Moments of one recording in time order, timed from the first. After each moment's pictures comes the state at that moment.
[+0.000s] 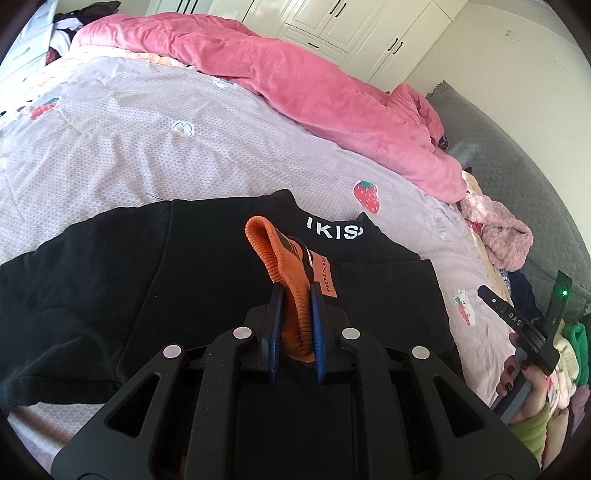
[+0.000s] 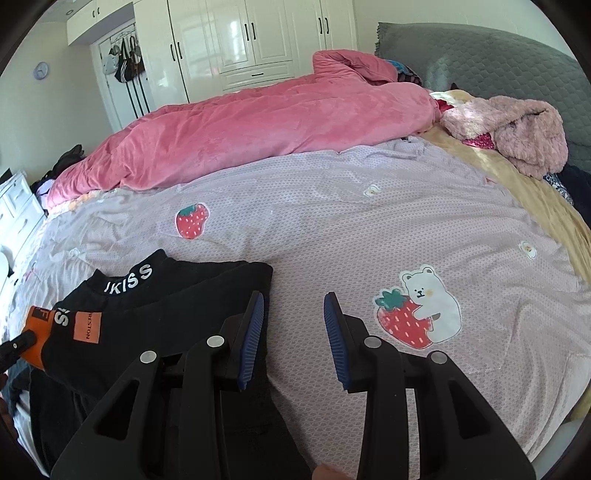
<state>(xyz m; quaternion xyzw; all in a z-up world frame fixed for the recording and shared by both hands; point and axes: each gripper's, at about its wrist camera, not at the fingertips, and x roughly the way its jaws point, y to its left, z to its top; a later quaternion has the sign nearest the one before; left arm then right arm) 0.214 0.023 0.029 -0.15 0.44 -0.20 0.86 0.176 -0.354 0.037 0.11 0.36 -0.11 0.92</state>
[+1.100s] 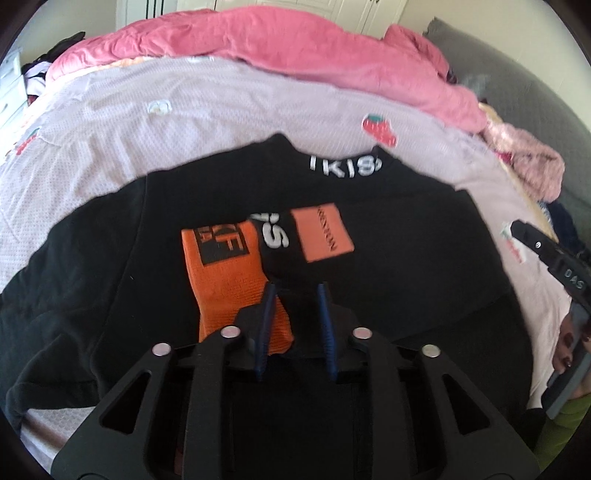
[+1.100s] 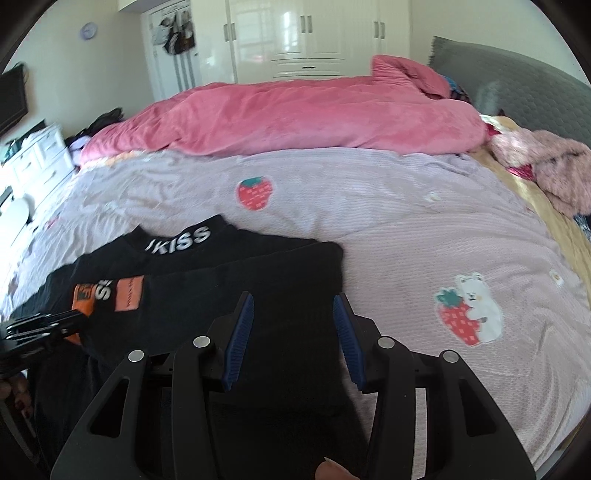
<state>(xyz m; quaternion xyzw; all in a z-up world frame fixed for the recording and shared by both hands) 0.210 -0.023 -0.013 -0.01 0.49 -0.18 0.85 0.179 -0.284 0.028 0.04 0.38 -0.03 0.92</state>
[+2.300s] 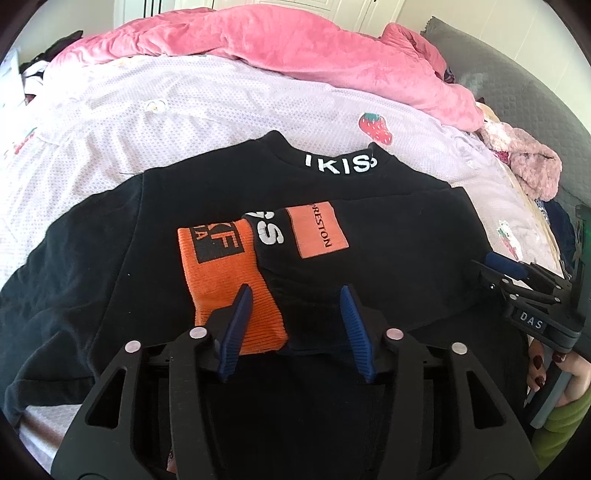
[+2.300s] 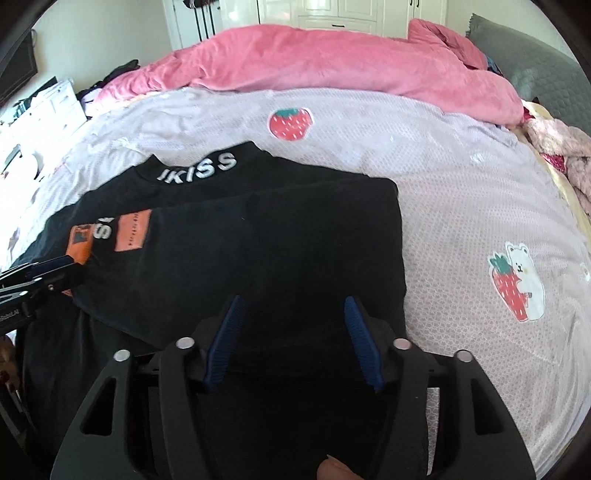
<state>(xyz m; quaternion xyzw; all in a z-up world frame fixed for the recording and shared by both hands) 0.208 -0.021 -0.007 -0.02 0.48 -0.19 0.85 0.192 -0.259 -0.012 0.03 0.45 0.01 0.89</state>
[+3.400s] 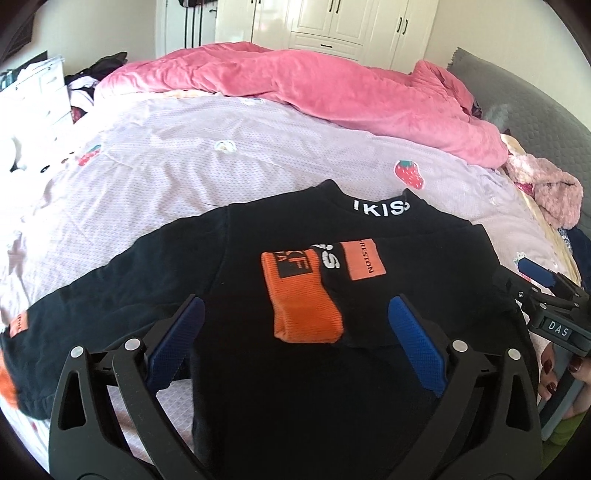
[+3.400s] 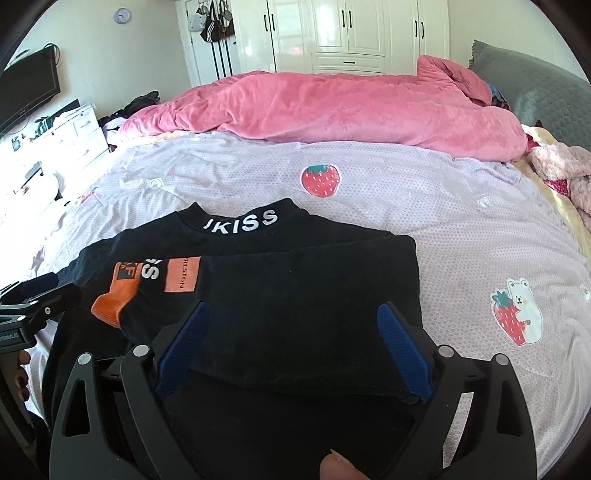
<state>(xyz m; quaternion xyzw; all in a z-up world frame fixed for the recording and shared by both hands) 0.180 0.021 0.035 -0.02 0.42 -0.11 0.90 0.181 -0.234 0.027 0.03 0.38 0.03 0.92</state>
